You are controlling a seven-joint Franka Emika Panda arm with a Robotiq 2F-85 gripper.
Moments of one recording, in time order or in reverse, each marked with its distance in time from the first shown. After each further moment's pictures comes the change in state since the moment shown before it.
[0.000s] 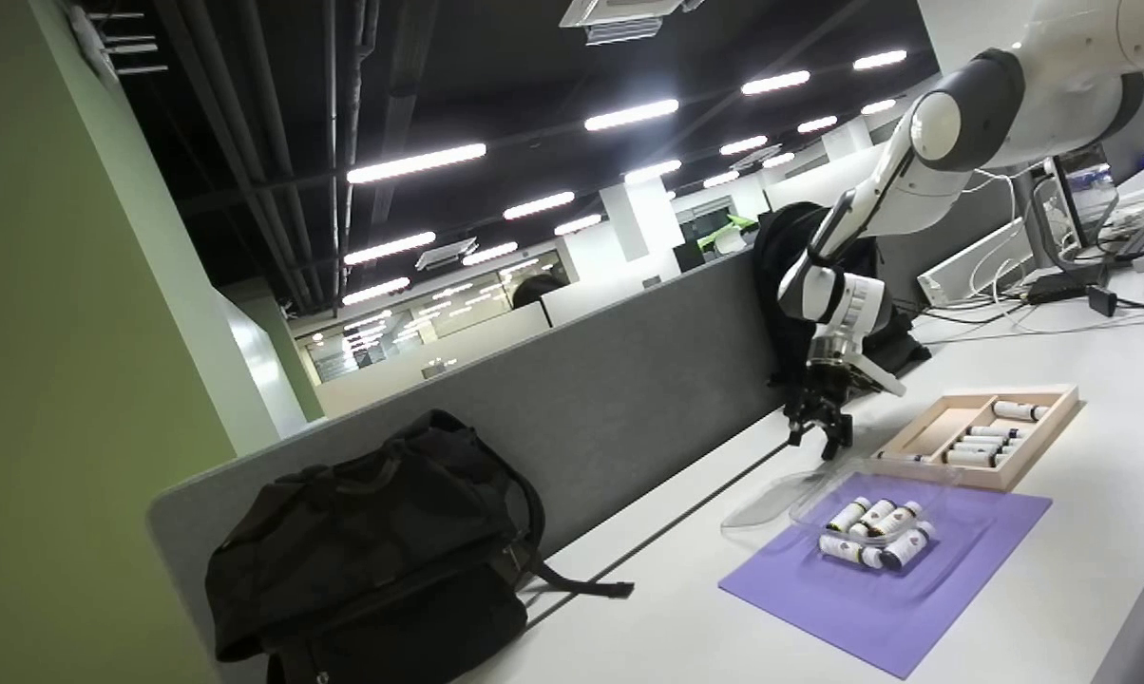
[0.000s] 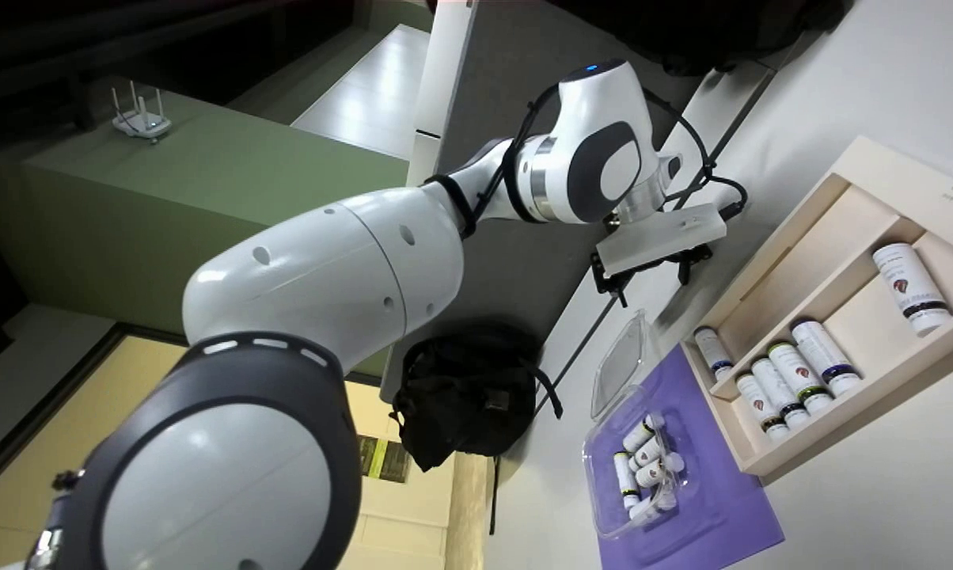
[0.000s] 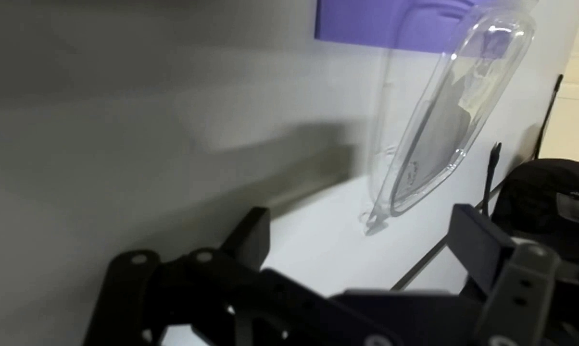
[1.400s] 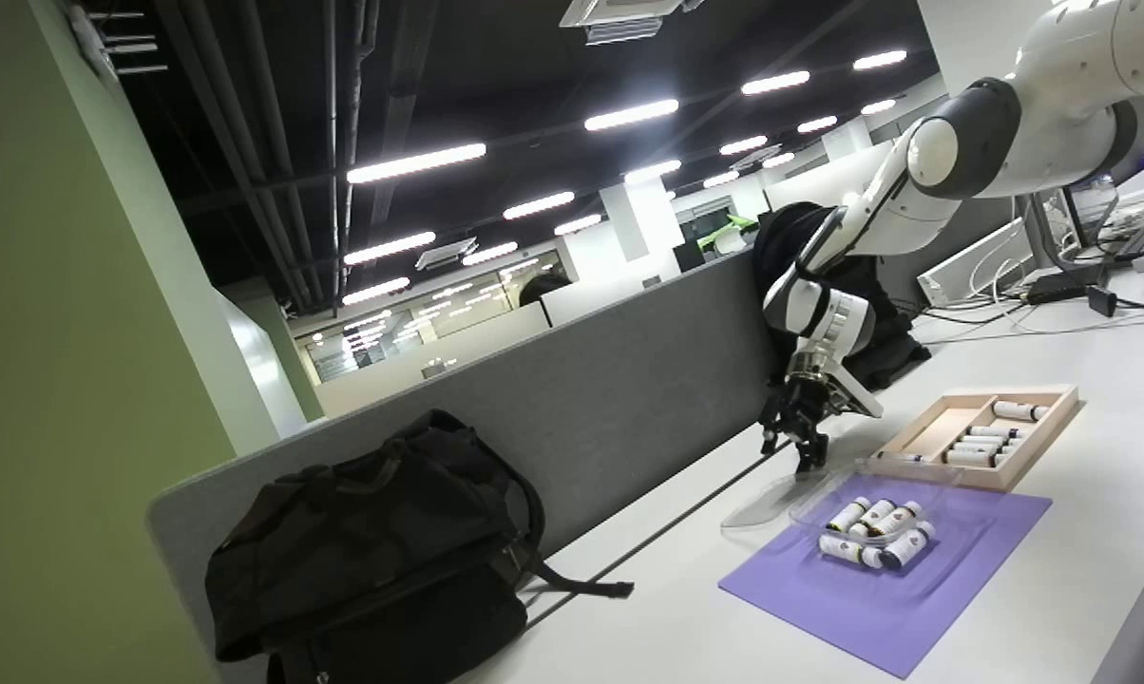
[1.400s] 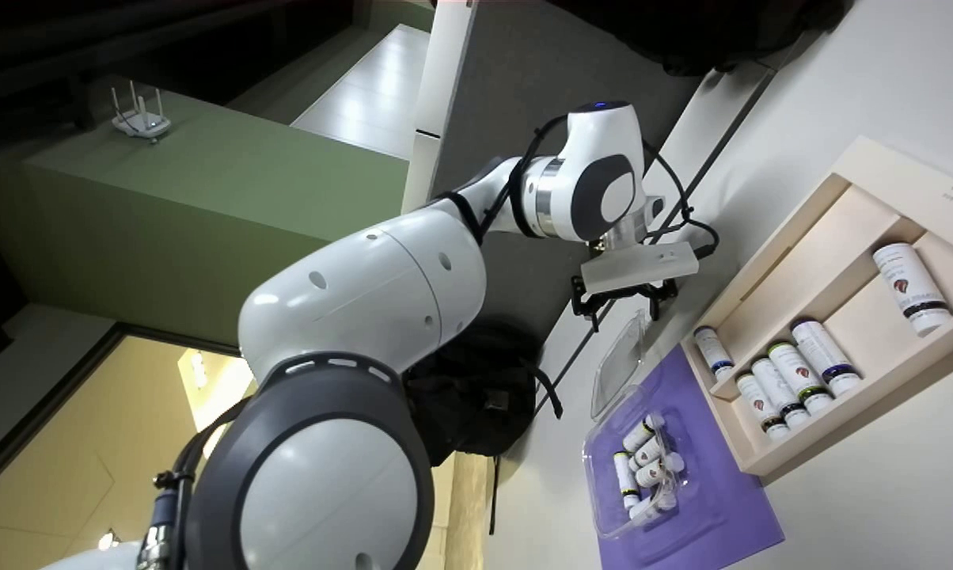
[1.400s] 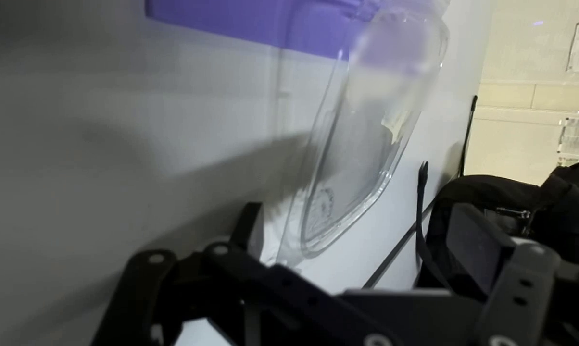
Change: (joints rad) arm 0.039 0.094 0.054 0.125 0.037 -0.145 0.045
